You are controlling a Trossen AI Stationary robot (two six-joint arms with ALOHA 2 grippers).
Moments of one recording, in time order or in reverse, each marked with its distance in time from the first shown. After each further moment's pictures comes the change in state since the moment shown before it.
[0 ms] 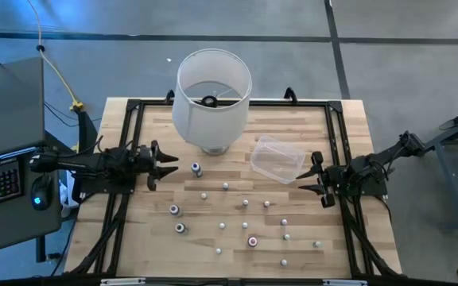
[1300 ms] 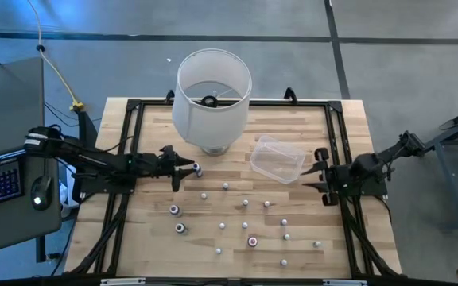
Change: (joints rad) left arm 0.000 0.902 0.091 0.505 -0.123 -0.132; right arm -0.005 0.000 0.000 0.225 0.004 -0.203
